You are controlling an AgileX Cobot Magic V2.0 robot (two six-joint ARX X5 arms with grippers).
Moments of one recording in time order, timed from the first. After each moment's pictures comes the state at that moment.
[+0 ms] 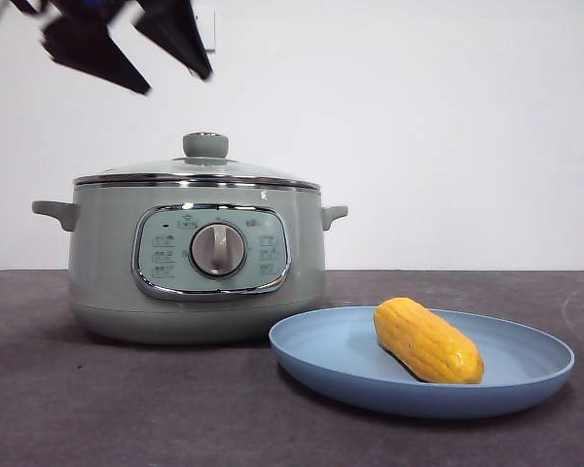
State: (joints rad) left arm -0.38 1.31 1.18 -0.42 0.19 0.16; right arm 0.58 0.44 0.72 -0.78 -0.11 0.36
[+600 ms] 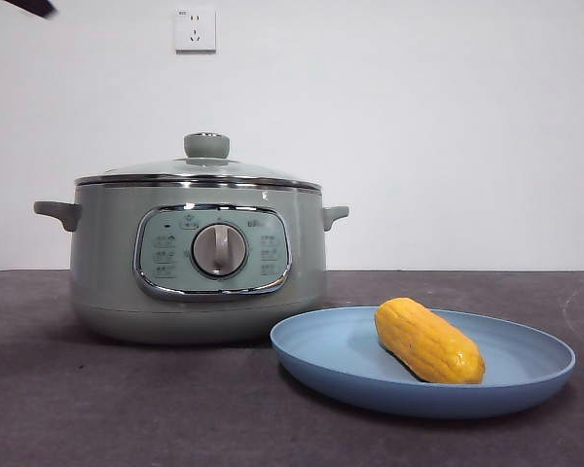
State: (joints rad) left arm -0.38 0.98 1.18 -0.92 0.34 0.08; right arm 0.58 0.44 0.72 -0.90 -0.16 0.23
